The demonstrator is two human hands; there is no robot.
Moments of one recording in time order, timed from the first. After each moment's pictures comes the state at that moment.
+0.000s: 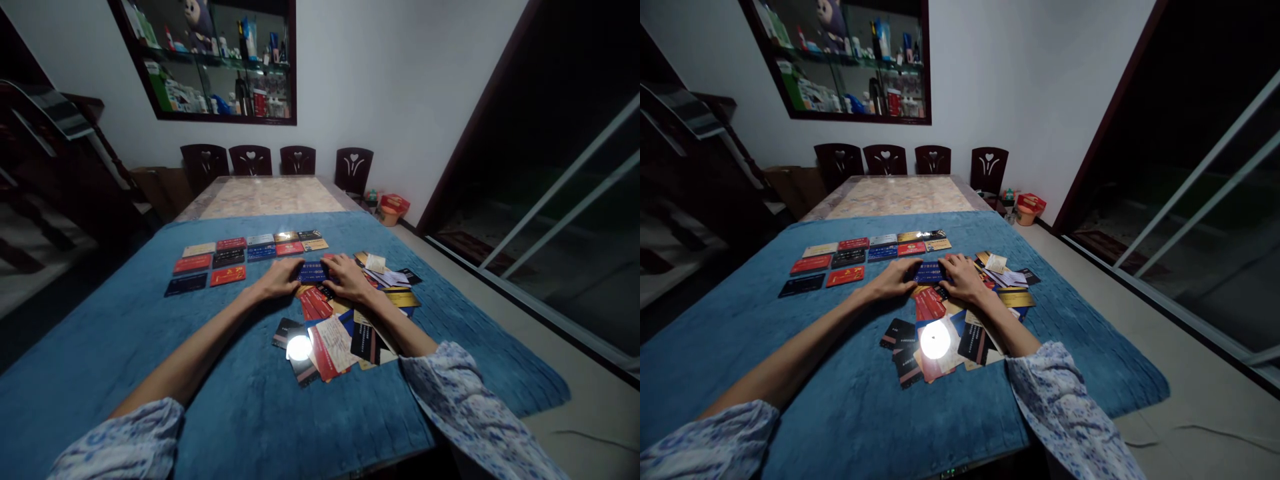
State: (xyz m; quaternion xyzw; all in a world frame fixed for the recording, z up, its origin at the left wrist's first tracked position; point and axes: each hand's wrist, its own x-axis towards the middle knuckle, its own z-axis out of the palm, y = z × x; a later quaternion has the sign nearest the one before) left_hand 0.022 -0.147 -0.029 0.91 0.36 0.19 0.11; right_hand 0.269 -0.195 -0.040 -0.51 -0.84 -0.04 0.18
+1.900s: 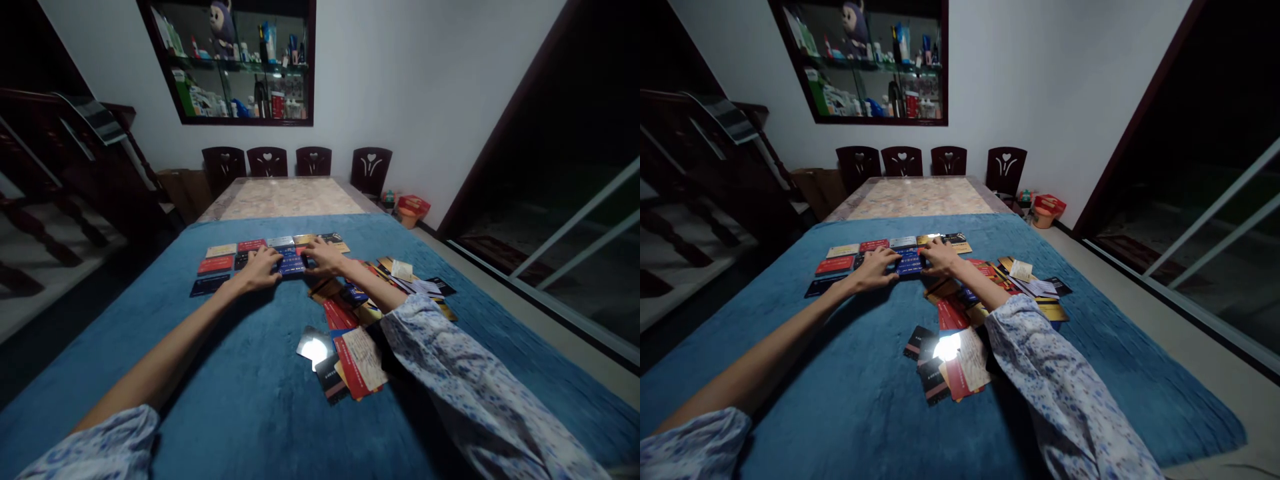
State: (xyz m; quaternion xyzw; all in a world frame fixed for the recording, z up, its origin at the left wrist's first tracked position) left_hand -0.066 -0.125 -0.002 0.88 0.47 0.11 0.01; right_hand 0.172 -0.125 0.015 -0.45 -0.89 -0.05 0.04
